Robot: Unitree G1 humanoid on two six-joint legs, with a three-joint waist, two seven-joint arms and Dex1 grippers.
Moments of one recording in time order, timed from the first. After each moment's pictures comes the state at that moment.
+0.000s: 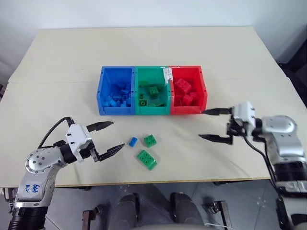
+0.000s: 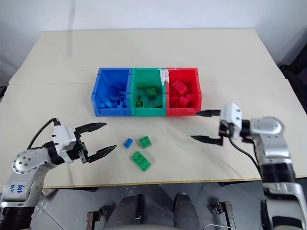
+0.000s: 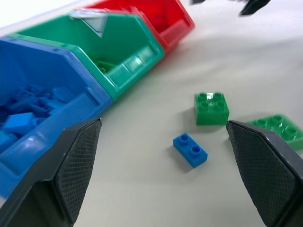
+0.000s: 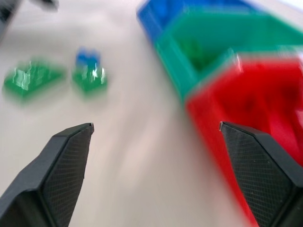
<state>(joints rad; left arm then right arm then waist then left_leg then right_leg) -0.01 0.64 0.18 -0.21 -0.42 0.03 -0.95 -0.40 -0.75 -0.10 0.30 0.38 -0.13 1.43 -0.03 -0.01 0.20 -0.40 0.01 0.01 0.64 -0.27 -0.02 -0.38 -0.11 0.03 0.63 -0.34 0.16</state>
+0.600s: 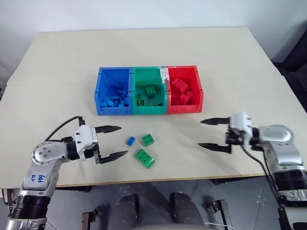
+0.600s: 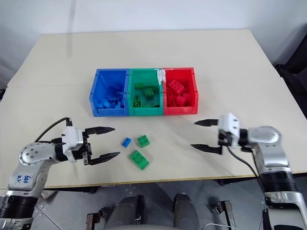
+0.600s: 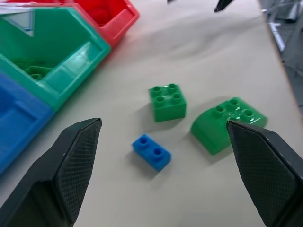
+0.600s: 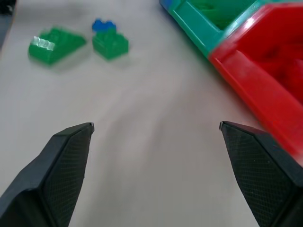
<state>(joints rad) -0.06 0.69 0.15 -0.11 -0.40 -0.01 -1.06 -0.41 -0.67 0.03 0.14 0.37 0.13 1.29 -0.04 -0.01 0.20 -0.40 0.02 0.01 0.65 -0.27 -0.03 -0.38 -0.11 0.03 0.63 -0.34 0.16</state>
